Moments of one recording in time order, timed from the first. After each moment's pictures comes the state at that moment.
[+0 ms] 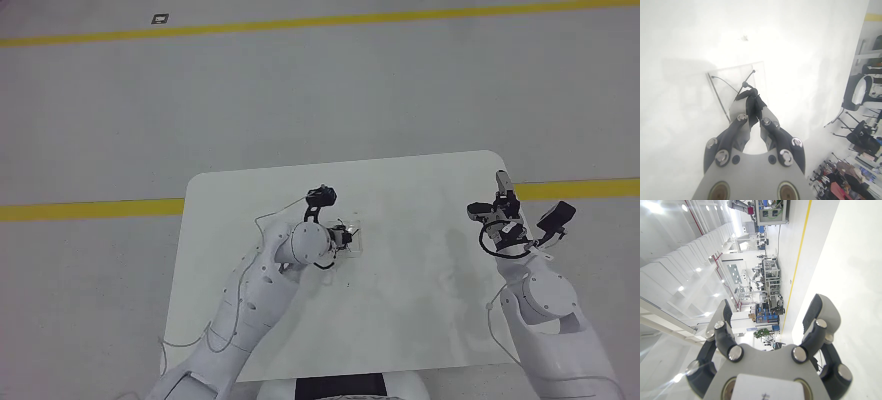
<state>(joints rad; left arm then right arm) 1.16 -1.53 -1.04 -1.41 0.94 0.30 -1.01 -1.73 -1.15 1.60 -1.80 0.42 0.00 0.00</state>
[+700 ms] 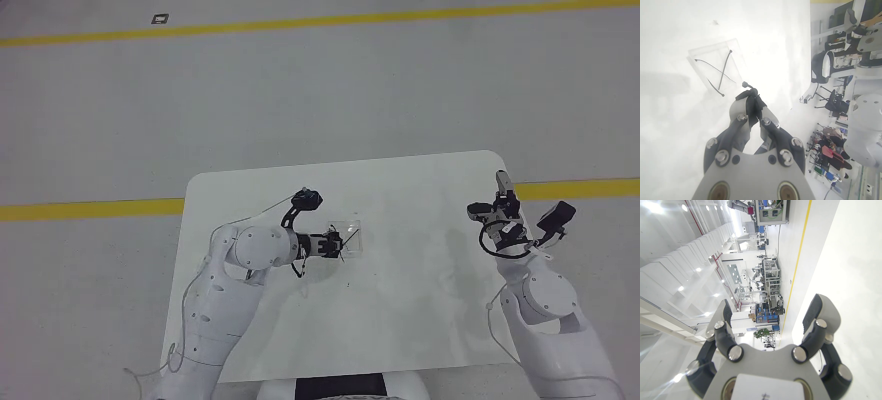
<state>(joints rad) 1.27 -1.45 -1.23 -1.59 0.69 0.01 -1.19 -1.73 -1.15 1.60 -1.80 0.42 0.00 0.00</state>
